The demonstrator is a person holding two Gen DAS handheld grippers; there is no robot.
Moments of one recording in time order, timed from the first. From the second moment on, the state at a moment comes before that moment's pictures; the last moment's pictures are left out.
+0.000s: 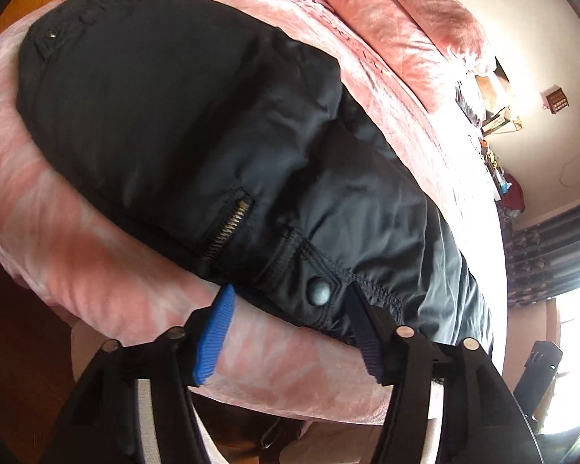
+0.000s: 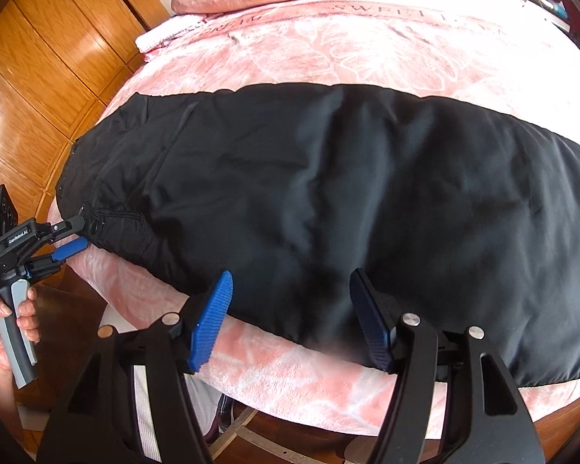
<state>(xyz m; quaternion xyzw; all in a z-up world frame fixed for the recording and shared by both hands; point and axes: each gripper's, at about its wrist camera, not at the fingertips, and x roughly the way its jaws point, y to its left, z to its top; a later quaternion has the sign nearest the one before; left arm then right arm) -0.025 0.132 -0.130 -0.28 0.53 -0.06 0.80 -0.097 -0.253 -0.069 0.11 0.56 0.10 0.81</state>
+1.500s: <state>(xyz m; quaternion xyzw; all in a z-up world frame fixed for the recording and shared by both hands) 0.014 0.219 -0.150 -0.33 0.50 0.00 0.80 -0.056 -0.147 -0.083 0.01 0.58 0.15 0.80</state>
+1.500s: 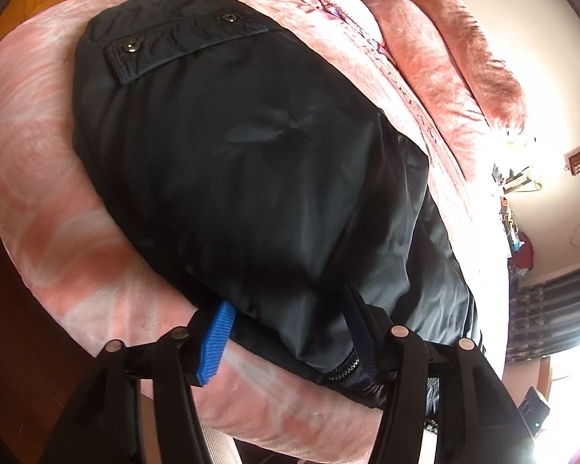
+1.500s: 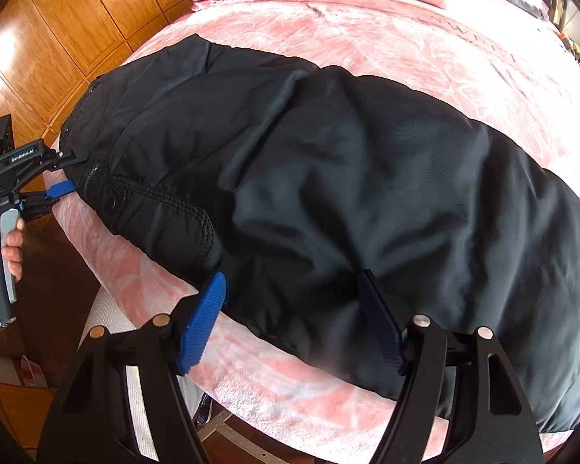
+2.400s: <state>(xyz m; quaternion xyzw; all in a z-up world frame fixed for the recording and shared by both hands) -0.022 0.226 -0.129 -0.28 0.45 0.08 0.84 -0.053 -0.171 -0.073 0.05 0.57 0.15 0.81</state>
